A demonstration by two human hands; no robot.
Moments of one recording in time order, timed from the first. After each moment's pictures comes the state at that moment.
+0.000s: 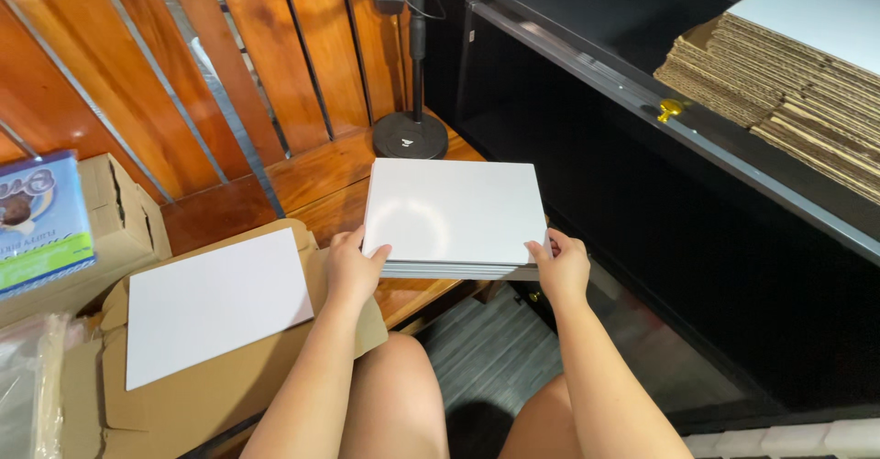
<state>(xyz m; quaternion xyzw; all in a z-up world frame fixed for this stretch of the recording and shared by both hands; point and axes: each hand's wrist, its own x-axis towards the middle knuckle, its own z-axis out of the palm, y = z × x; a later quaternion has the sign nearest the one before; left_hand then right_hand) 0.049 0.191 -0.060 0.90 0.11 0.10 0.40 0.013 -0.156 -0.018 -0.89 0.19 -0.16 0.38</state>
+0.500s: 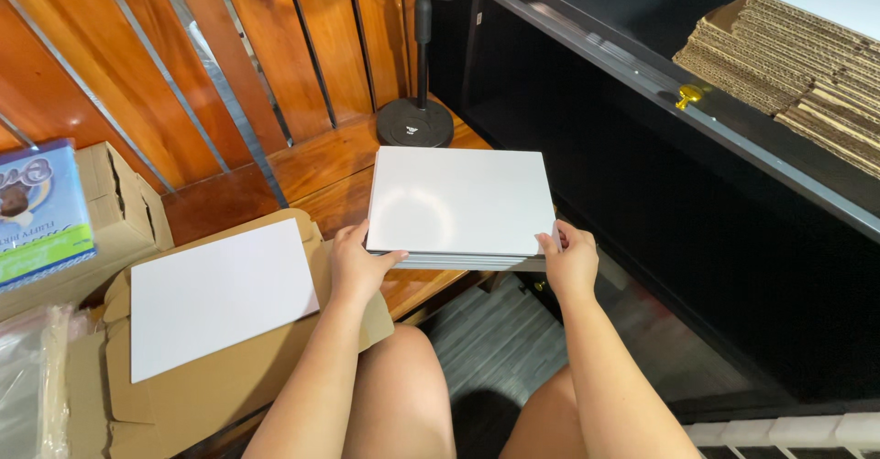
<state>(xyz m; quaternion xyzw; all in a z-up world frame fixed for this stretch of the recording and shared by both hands) 0.016 0.185 -0.012 0.88 0.11 0.05 0.46 0.020 -0.159 -0.039 -0.90 0.19 -0.19 0.35</state>
